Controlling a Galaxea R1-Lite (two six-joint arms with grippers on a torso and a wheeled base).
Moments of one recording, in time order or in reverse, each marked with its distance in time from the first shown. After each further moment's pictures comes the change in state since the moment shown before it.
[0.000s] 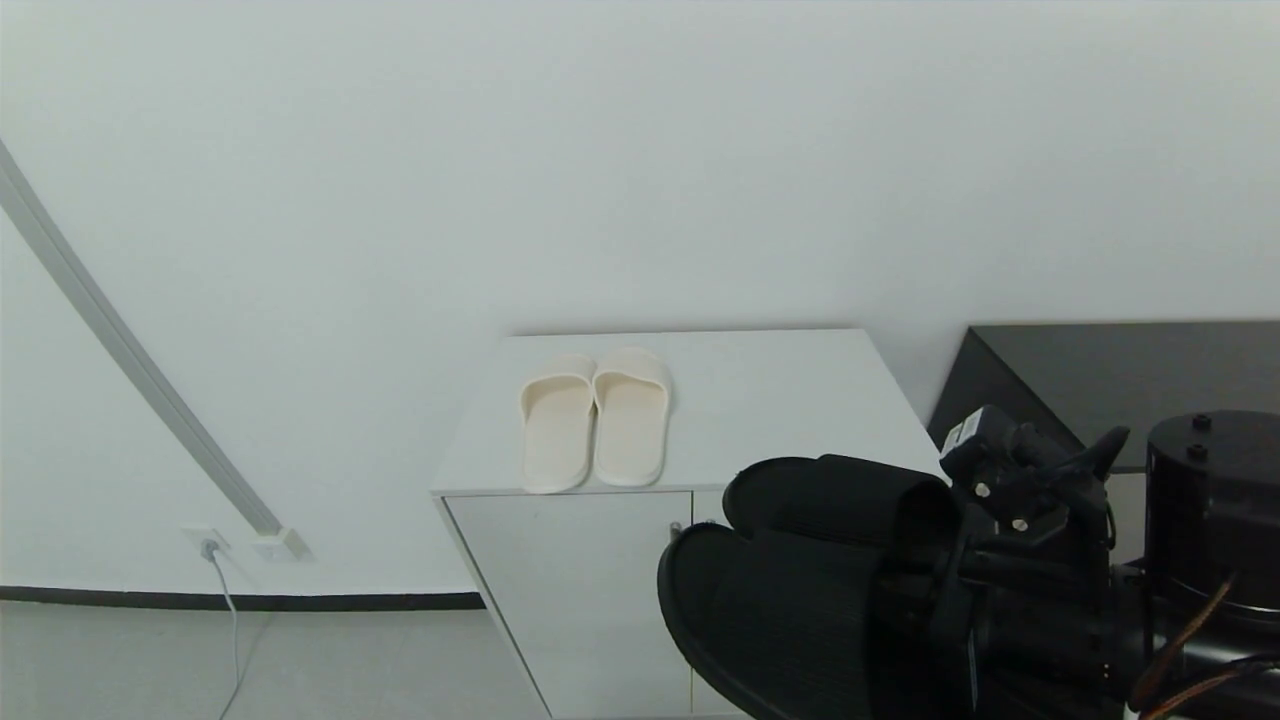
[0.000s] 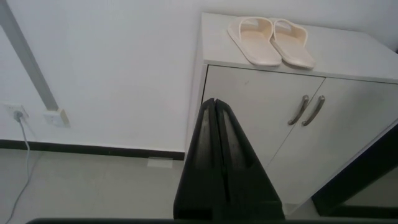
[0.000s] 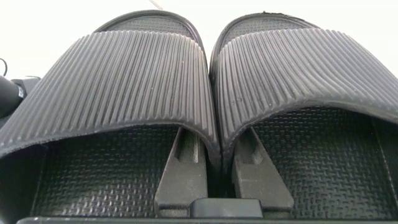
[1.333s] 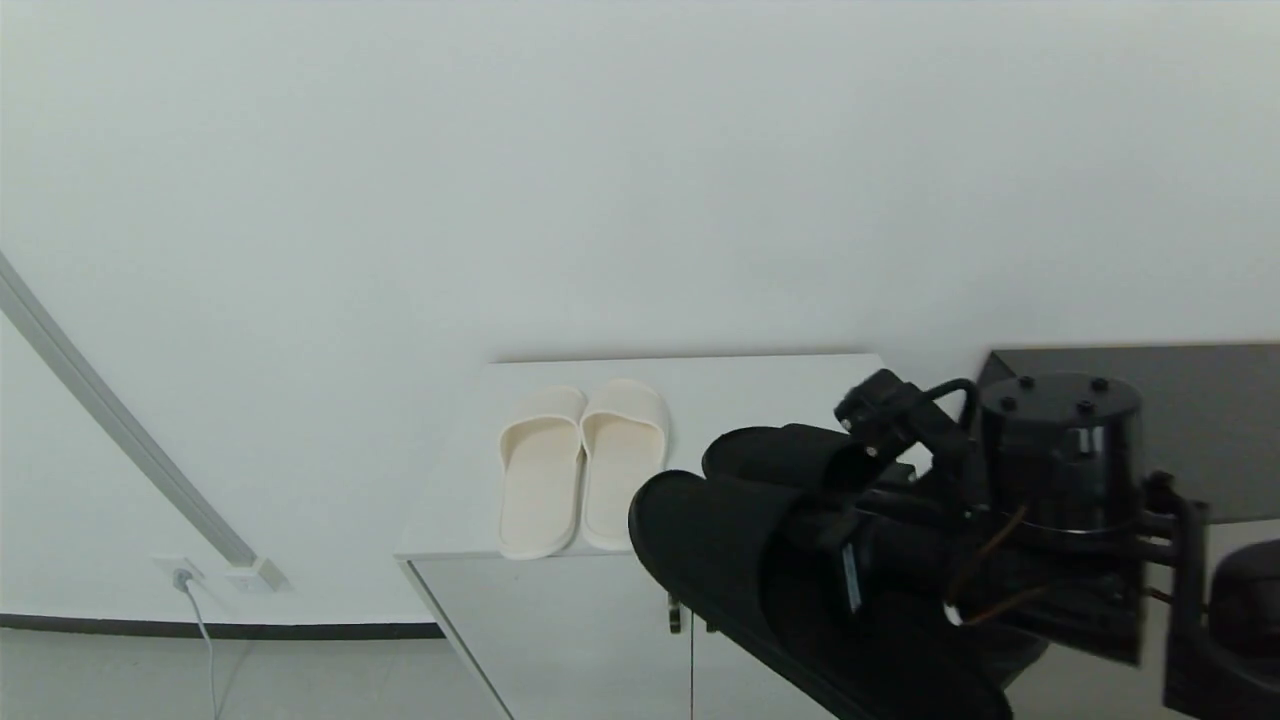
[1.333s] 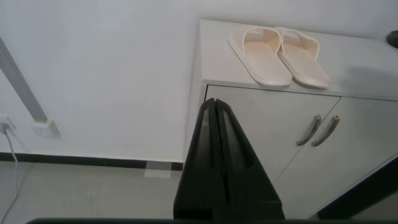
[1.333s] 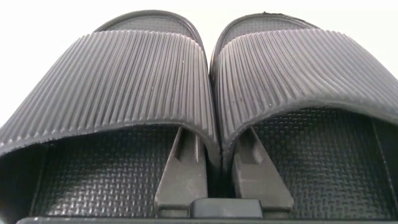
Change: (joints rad) left arm 0.000 0.000 0.000 0.001 0.000 0.001; right arm -0.001 0.178 -0.159 -0.003 -0.101 0.033
